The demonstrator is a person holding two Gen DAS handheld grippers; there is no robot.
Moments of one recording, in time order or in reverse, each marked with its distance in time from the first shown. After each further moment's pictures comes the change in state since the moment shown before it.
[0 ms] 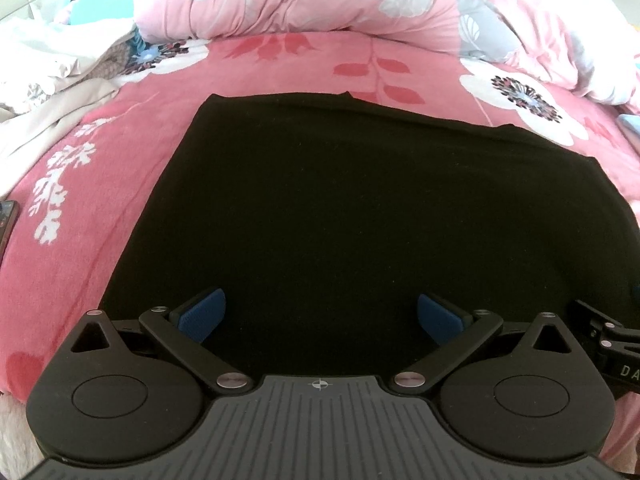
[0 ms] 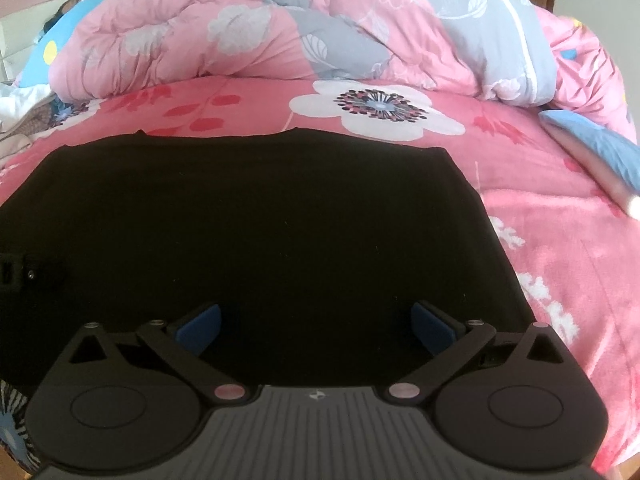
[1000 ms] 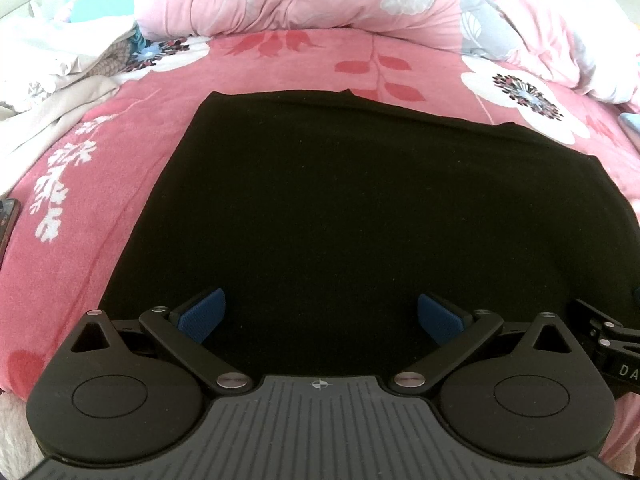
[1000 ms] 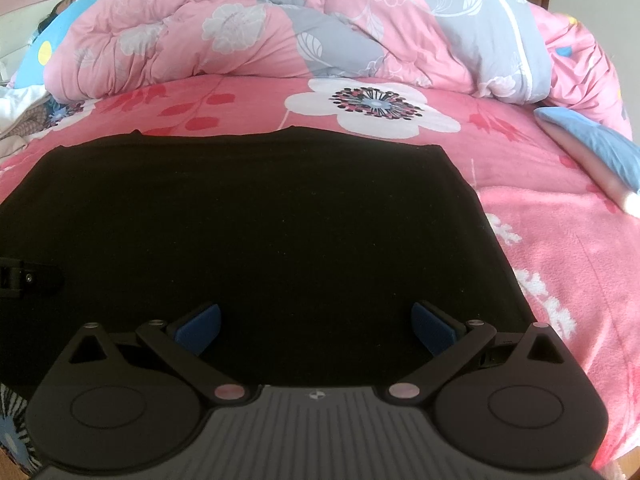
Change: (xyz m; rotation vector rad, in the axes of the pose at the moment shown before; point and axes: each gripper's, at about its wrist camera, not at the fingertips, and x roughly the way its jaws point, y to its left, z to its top) left arm 0.000 0.001 0.000 -0.002 0.011 0.002; right arm -0.002 0.001 0.004 0.009 0.013 -0.015
